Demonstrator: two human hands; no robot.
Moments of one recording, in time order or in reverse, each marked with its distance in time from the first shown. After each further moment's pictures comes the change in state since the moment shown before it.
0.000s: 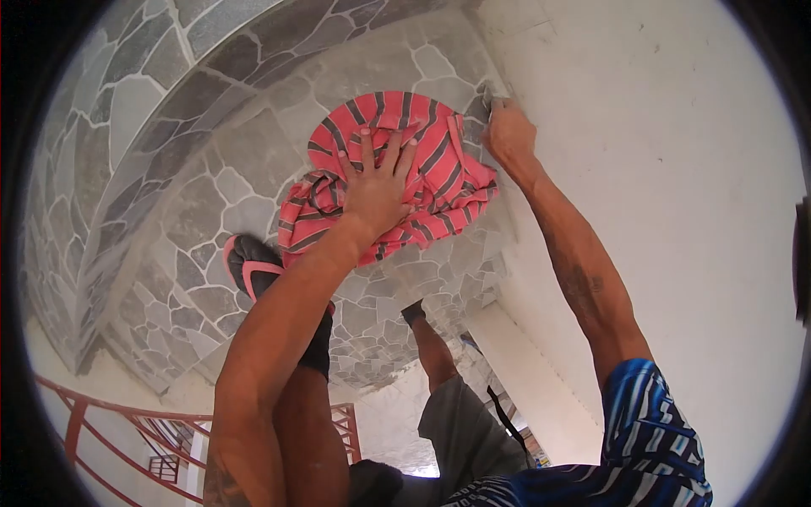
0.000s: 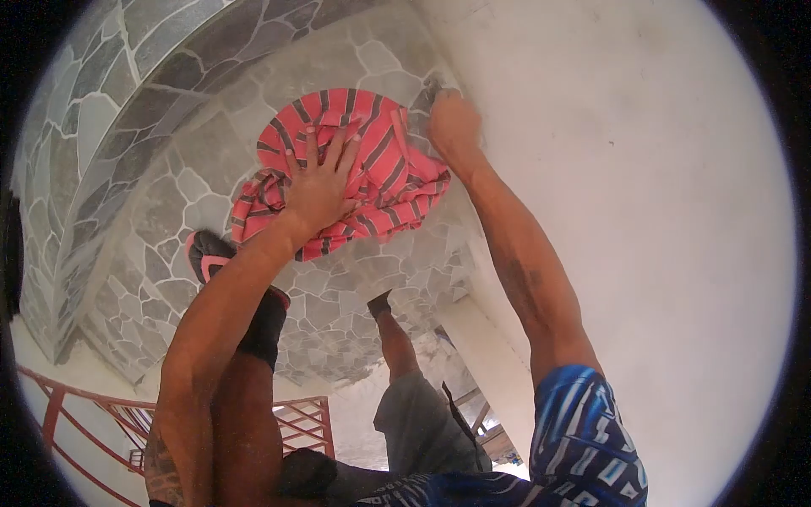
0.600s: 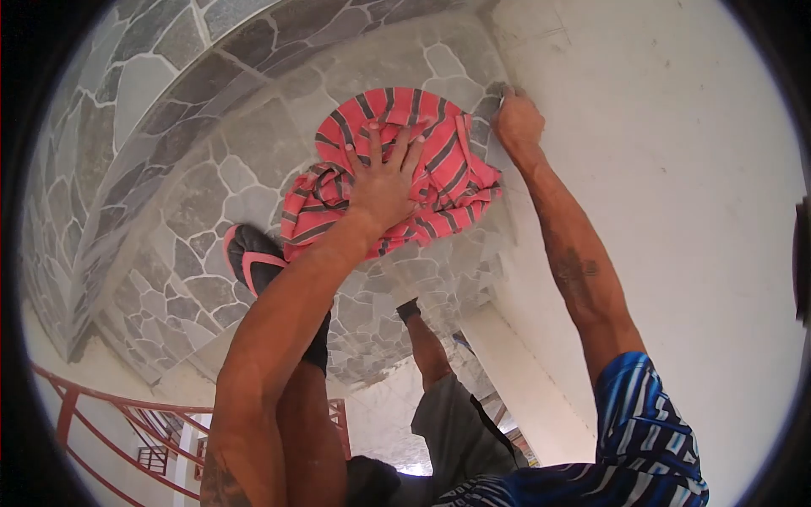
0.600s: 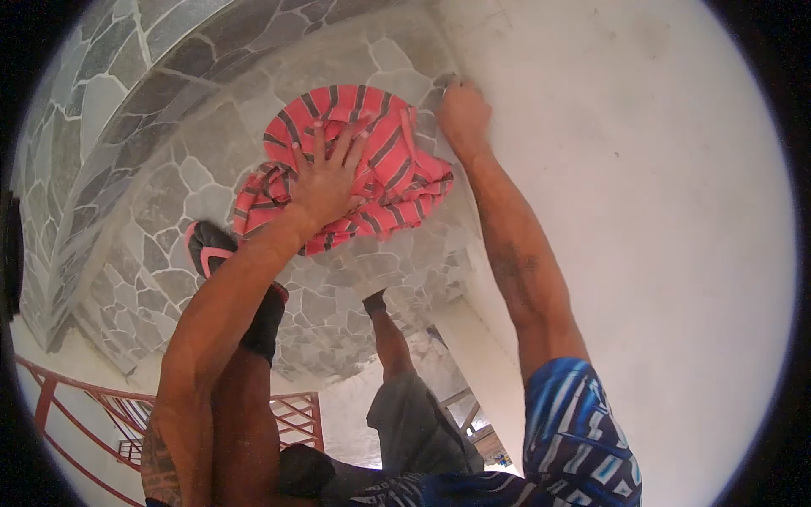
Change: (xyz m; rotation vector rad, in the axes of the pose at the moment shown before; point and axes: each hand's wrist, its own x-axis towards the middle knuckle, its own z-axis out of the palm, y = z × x) left_hand -0.004 0.003 0.003 -0.041 -0.007 0.004; right_hand 0.012 -0.002 0.004 0.002 0.009 0.053
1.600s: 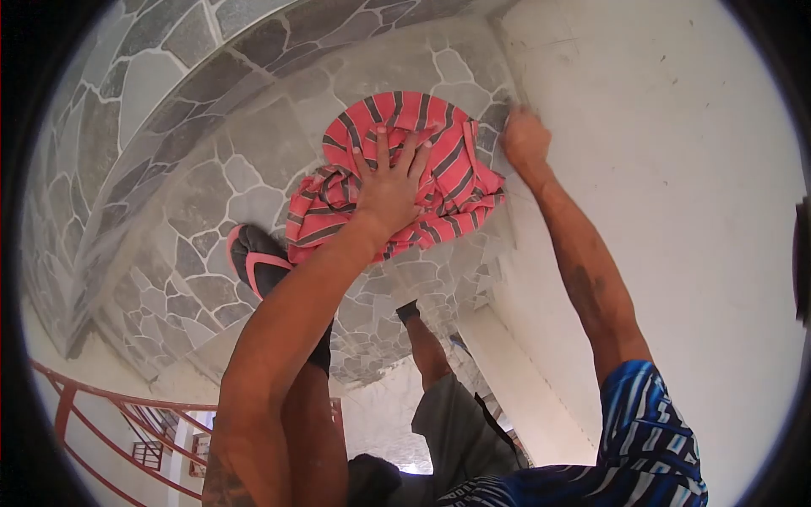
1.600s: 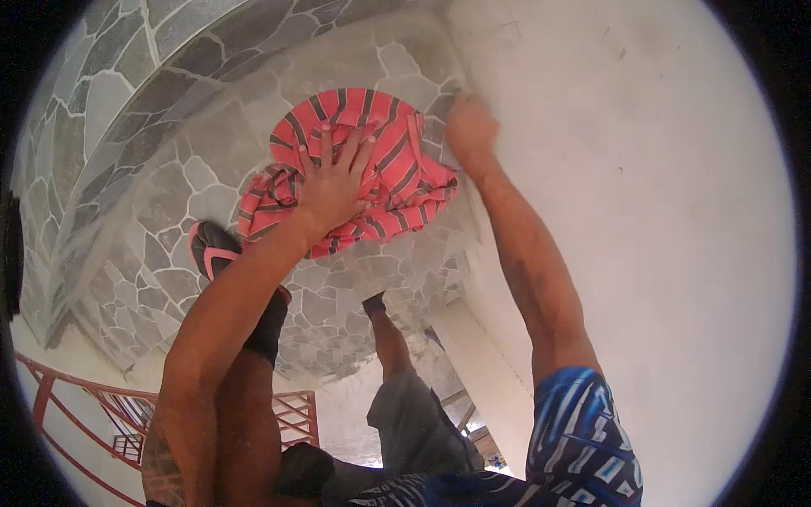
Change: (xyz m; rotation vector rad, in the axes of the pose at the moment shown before) left_hand 0.003 -0.002 0.003 0.006 0.041 -0.007; right_hand -0.015 -0.001 -0.002 -0.100 0.065 -0.111
